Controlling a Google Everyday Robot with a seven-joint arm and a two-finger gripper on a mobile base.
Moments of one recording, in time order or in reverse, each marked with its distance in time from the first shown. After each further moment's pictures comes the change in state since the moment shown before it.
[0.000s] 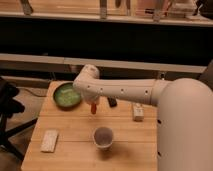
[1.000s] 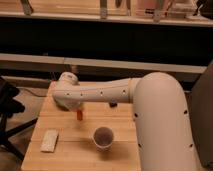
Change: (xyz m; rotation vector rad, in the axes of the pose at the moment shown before) arm -0.033 -0.069 0.014 -0.011 -0.027 -0.178
